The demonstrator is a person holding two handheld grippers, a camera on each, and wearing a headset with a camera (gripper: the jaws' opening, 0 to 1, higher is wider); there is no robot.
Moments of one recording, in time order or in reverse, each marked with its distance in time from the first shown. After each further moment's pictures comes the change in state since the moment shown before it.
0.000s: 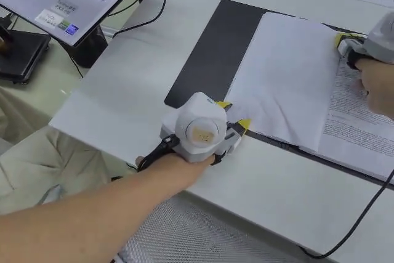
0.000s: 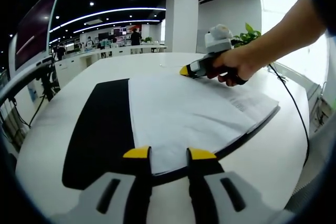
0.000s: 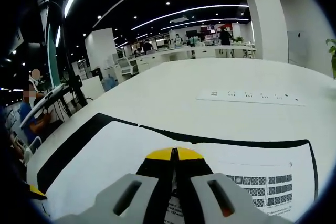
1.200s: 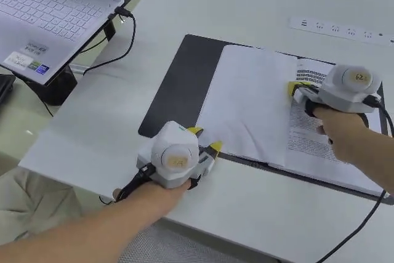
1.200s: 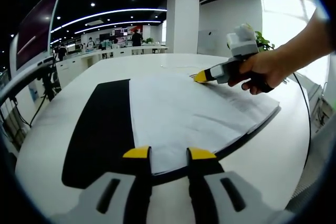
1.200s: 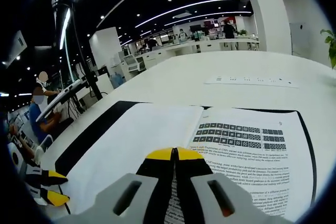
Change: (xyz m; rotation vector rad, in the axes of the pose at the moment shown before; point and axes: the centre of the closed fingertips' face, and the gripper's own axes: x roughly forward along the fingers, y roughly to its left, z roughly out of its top) left arm 0.000 -0.001 -0.001 -0.003 -0.010 0.010; right arm -0.067 0.034 -0.031 0.035 0.044 0.063
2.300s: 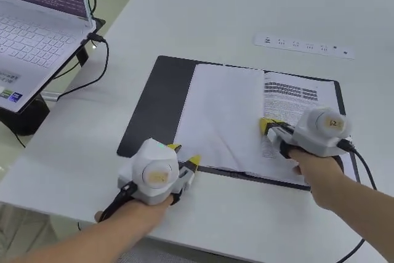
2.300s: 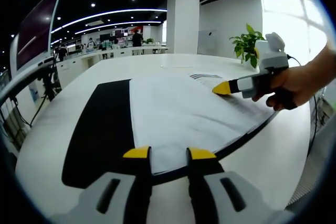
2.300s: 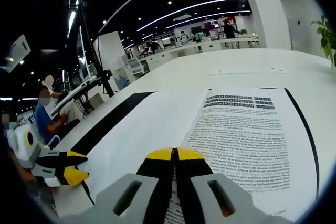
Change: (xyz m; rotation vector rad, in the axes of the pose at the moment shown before) left arm 0.001 0.000 -0.001 0.001 -0.002 0.002; right arm -0.058 0.028 -0.037 0.030 -0.023 0.034
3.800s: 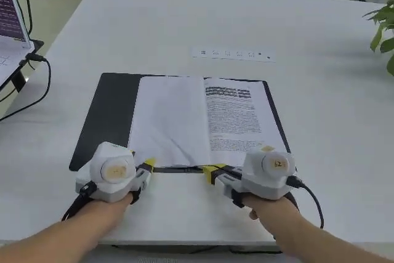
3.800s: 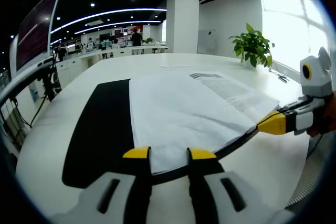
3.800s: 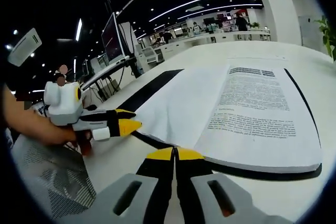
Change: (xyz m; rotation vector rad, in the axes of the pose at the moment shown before) left arm -0.004 -0.002 0.002 0.004 0.006 0.000; right arm -0.087 0.069 -0.070 -0.024 0.088 0.100
